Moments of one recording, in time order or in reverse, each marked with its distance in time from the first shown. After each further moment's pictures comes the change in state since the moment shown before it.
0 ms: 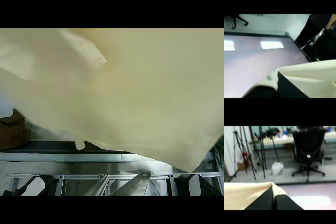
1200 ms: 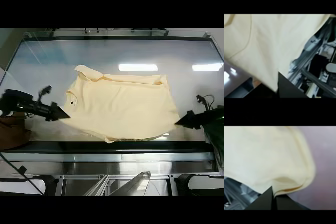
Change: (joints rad) left arm -0.318 -0.494 -0.591 0.413 0.064 0.216; right arm 0.167 -1.013 -0.396 -0.195 0.414 -0.209
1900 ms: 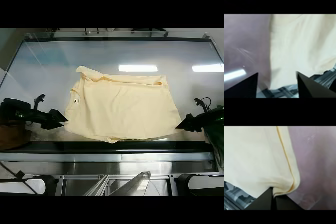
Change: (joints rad) left arm 0.012 -0.043 -0.164 0.190 -0.275 -0.093; right arm 0.000 -0.064 -0.001 -0.224 -0.090 0.054
